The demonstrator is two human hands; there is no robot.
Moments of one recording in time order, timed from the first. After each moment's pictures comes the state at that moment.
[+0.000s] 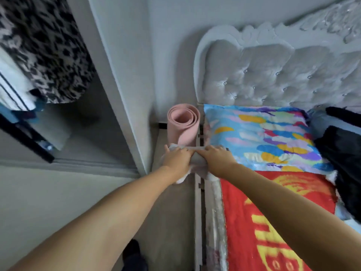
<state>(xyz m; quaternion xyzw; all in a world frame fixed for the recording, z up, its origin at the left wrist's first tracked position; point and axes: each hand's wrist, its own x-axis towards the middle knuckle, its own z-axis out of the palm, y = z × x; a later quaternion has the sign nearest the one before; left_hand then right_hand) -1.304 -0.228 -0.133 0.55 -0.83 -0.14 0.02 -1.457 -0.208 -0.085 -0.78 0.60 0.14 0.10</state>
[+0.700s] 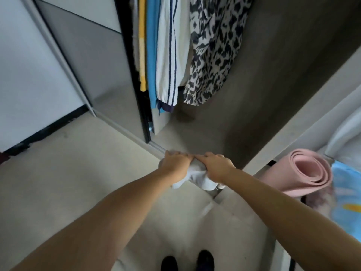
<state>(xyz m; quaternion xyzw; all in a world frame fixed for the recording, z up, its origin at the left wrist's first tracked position) -0.826 -0.249 -0.141 0.72 -0.67 -0.11 -0.13 -0.969 -0.308 -0.103 -0.88 0.39 0.21 0.14</state>
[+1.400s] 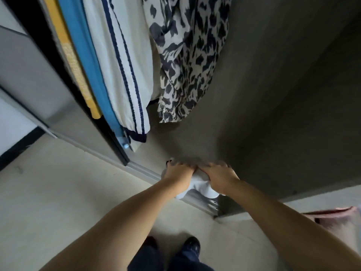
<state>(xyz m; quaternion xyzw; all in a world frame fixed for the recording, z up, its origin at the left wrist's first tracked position) -0.783 -0.490 -0.254 0.66 -0.73 -0.14 -0.13 -0.940 -0.529 -0.224 -0.86 0.45 0.19 0.15</state>
